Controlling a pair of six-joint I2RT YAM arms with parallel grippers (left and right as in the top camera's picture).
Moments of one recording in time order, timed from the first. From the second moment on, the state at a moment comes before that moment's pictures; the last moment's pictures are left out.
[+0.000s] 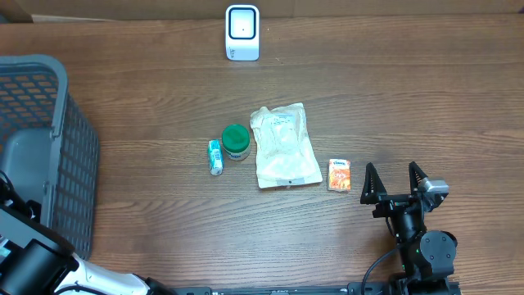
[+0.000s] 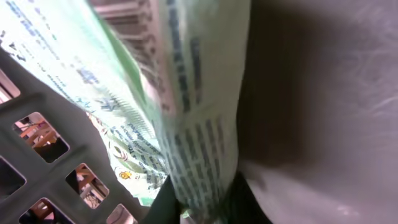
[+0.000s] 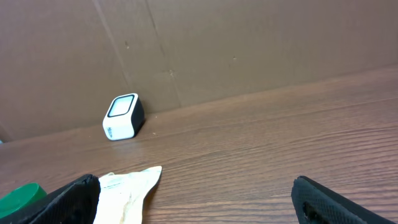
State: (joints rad) left arm 0.94 1.91 1.30 -1.15 -0.31 -0.24; right arm 0.09 0.01 0.02 -0.03 -0.02 0.26
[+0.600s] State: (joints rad) left arm 0.83 1.90 1.34 -1.06 -0.13 -0.20; right arm 0.09 0.01 0.02 -0.03 -0.02 0.26
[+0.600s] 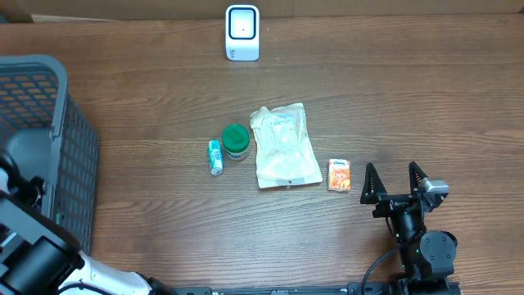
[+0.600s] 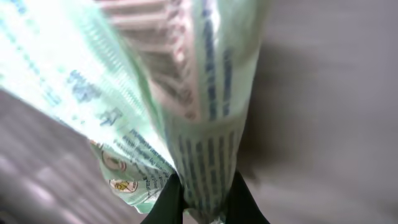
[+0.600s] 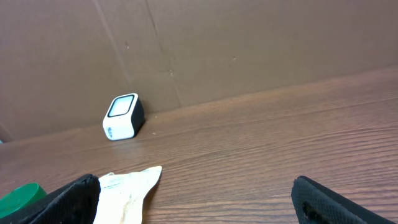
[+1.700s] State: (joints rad) left arm 0.77 1.91 1.30 -0.94 -0.01 -0.19; right arm 0.09 0.01 0.02 -0.03 -0.02 0.26
